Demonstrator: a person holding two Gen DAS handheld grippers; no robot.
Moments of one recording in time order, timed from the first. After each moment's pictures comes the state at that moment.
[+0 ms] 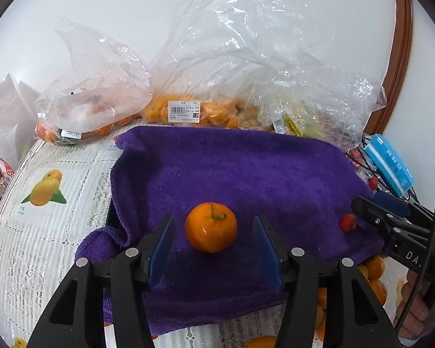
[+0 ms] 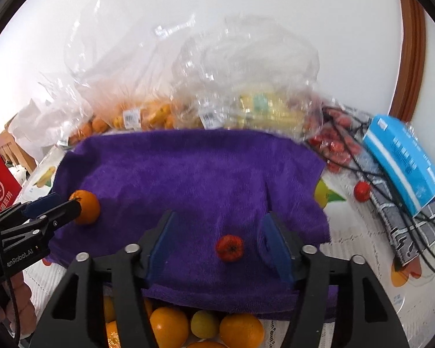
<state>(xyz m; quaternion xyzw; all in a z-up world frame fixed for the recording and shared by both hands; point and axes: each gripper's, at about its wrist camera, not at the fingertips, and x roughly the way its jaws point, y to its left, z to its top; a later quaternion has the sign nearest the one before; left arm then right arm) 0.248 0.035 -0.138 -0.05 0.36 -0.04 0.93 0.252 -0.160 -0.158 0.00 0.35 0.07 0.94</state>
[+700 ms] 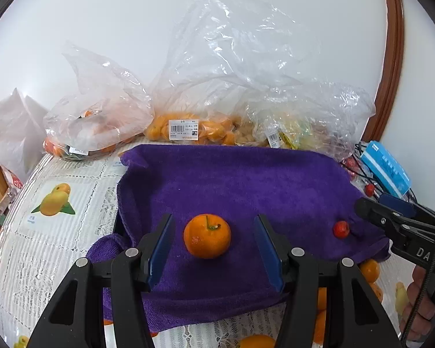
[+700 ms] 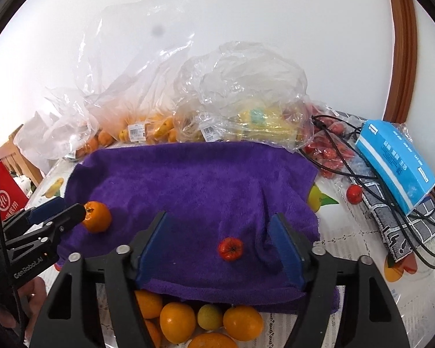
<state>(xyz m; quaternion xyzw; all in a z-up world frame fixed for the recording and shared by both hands) 0.234 0.030 -0.125 -0.04 0.33 -0.04 0.94 0.238 -0.164 -0.143 0.02 0.33 0.07 0.94</state>
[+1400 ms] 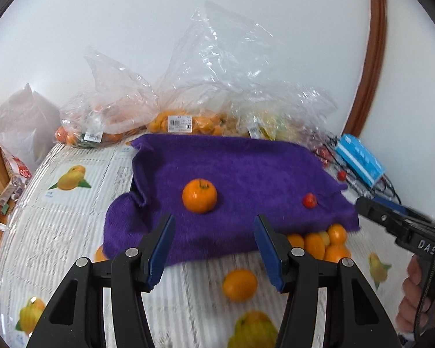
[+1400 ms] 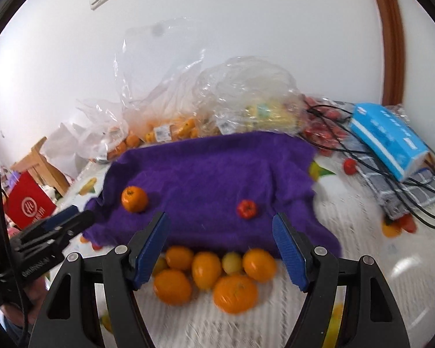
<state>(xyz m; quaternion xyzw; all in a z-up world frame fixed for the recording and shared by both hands) 0.159 0.035 -0.109 -0.04 0.33 -0.06 0.94 0.169 -0.178 -0.128 0.06 0.33 0.10 0.94</state>
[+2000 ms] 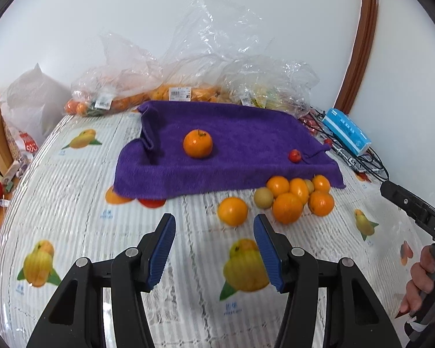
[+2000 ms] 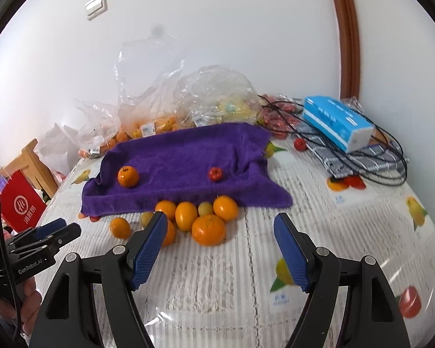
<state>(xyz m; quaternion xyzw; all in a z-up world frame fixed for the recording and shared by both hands) 0.097 0.042 -0.122 -0.05 0.37 -0.08 0.93 0.078 -0.198 -0.124 0.07 0.31 0.04 0.95</state>
